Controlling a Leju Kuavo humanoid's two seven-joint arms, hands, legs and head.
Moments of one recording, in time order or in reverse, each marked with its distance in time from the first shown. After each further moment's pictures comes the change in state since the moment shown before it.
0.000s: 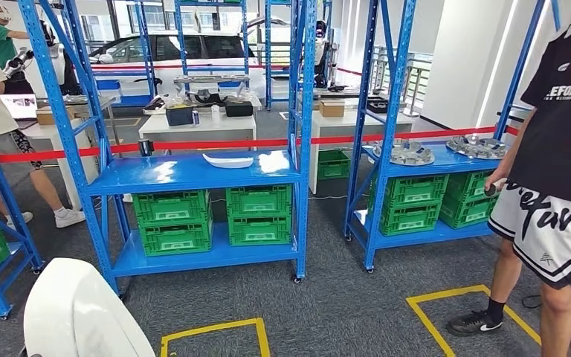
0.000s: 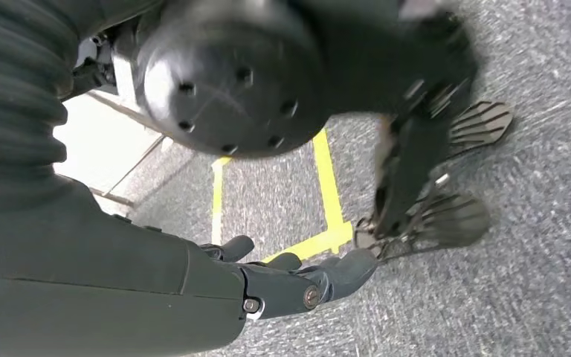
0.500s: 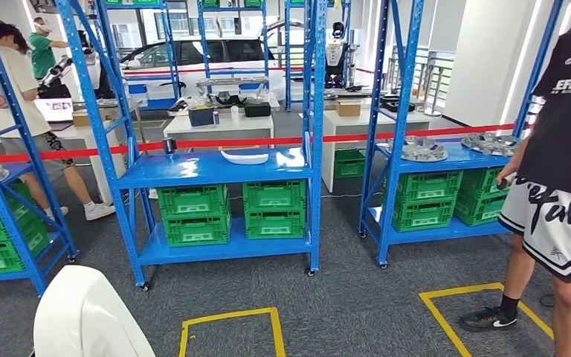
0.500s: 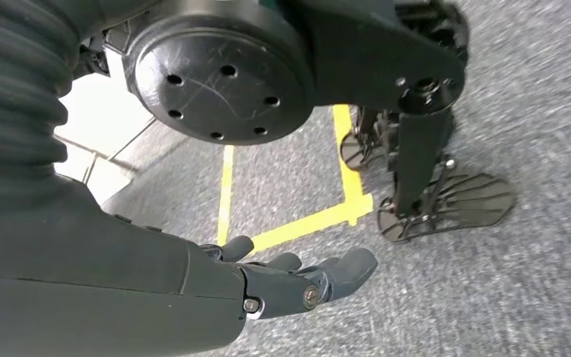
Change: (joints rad) left arm 0.001 0.002 -0.003 0.032 0.008 -0.011 0.037; right arm 0.001 -0.001 0.000 0.000 0.017 0.000 -0.023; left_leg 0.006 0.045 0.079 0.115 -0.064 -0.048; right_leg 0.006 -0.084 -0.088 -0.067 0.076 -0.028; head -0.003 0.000
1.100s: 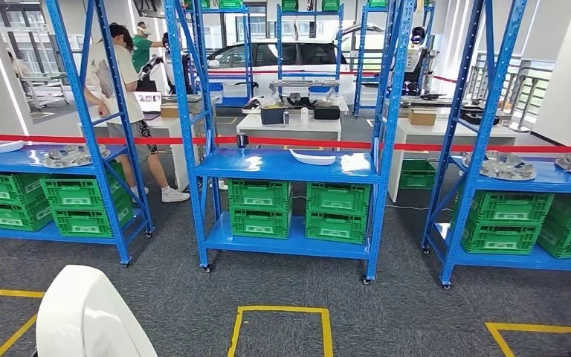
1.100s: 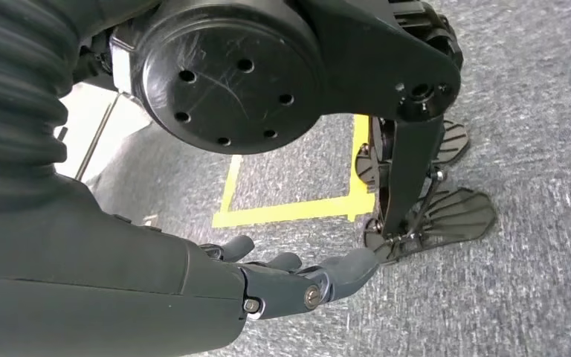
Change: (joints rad) left arm 0.006 -0.008 -0.001 0.012 -0.006 -0.001 -0.004; right arm 0.006 -0.005 0.000 0.000 0.004 0.000 -0.023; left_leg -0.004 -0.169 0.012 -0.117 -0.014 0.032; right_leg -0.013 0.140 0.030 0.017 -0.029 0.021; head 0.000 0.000
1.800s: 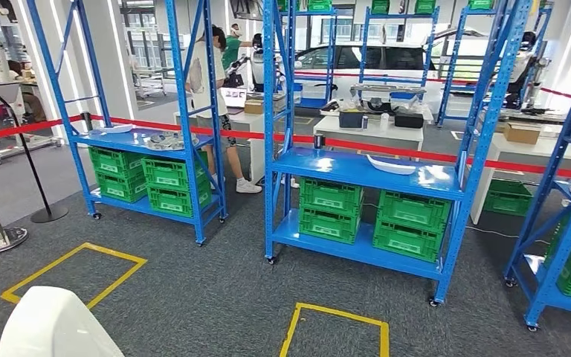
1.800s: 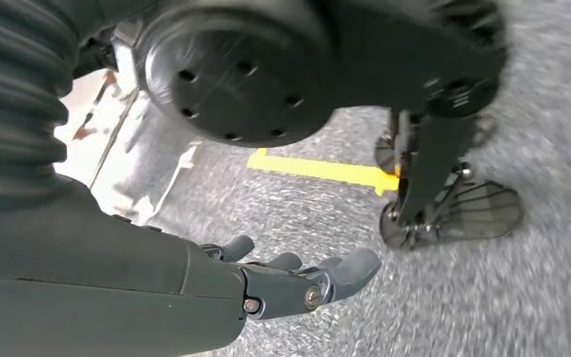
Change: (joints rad) left arm 0.158 -0.015 0.066 -0.139 -0.032 -0.016 -0.064; right arm 0.006 -0.007 0.021 0.000 0.051 0.002 0.025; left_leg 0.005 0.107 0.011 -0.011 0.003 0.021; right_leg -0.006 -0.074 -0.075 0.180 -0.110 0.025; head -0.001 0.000
